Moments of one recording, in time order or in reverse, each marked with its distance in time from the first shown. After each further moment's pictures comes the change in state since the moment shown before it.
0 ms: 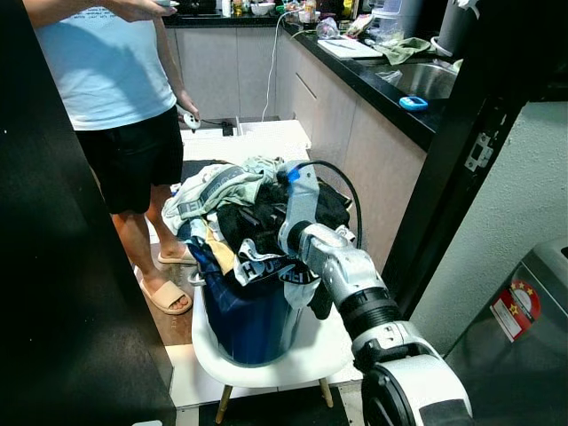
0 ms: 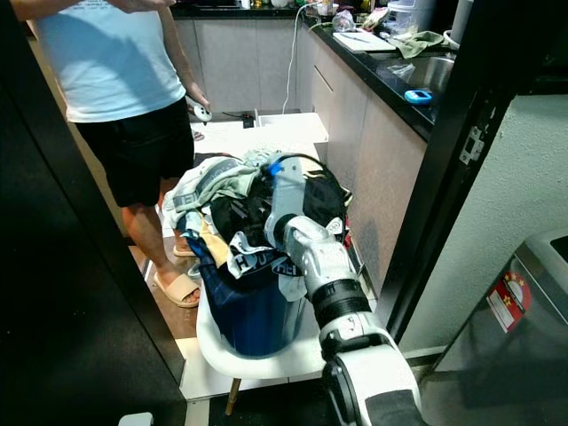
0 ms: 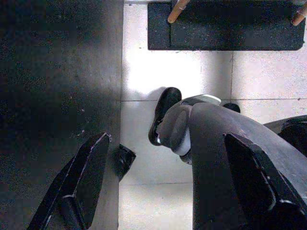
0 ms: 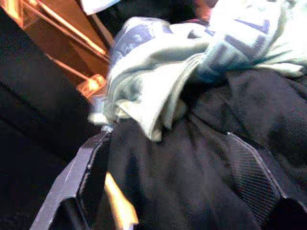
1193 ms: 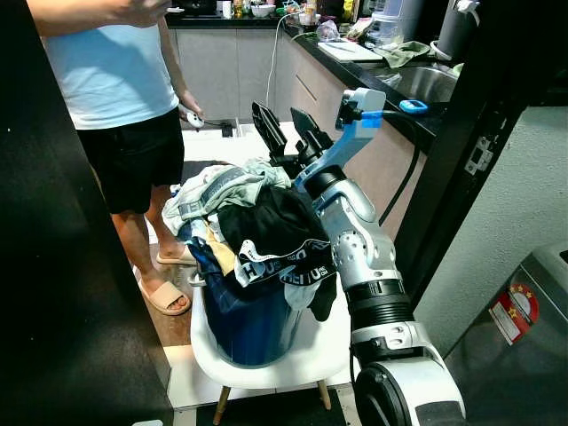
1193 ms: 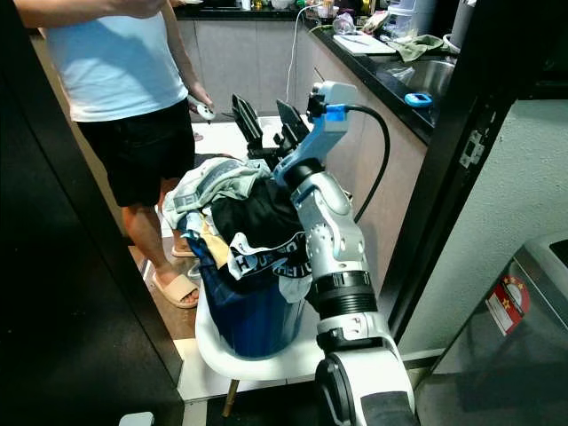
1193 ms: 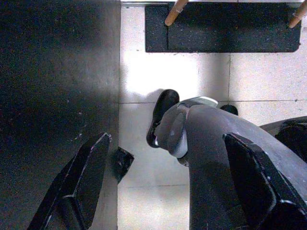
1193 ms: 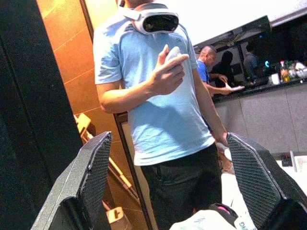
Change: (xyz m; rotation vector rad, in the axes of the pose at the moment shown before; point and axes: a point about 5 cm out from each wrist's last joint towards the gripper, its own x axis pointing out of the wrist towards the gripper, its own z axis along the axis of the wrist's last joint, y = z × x) left arm 0.002 0.000 0.008 0.011 -0.028 -0.002; right arm -0.033 0.032 0.081 -0.126 -0.663 0.202
